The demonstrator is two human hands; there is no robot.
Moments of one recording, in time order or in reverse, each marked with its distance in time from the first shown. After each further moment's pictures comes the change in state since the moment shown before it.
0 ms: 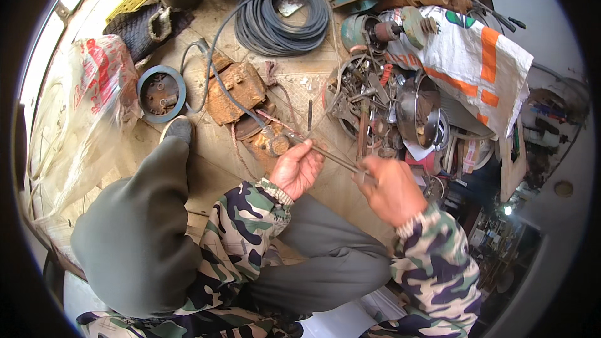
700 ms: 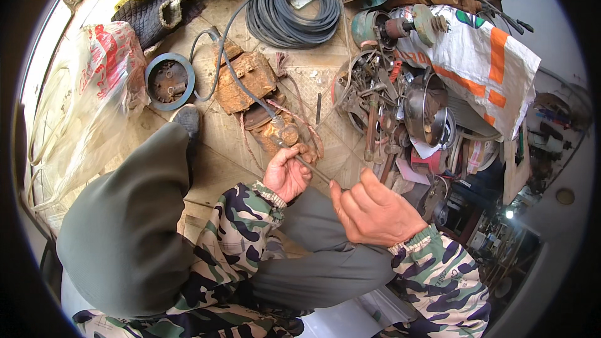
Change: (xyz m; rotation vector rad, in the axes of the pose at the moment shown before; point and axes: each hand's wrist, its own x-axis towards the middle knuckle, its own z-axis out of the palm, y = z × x) left_hand -0.037 0.013 -0.038 -0.097 -0.143 -0.031; right_hand -0.023 -0.024 0.022 -0.955 0.129 -0.980
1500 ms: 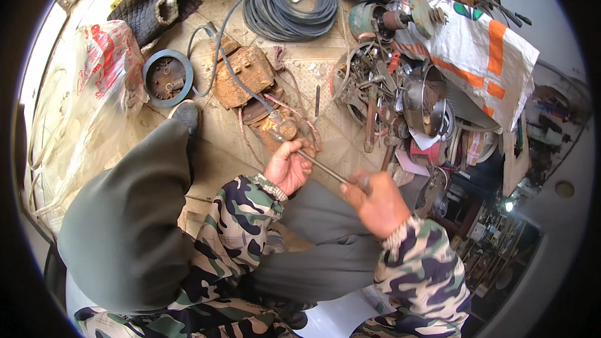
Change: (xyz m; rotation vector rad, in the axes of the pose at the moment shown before) left_hand 0.003 0.000 -0.006 0.090 0.060 -0.041; right_hand -0.005 -0.016 0.020 1.397 -0.143 1.220
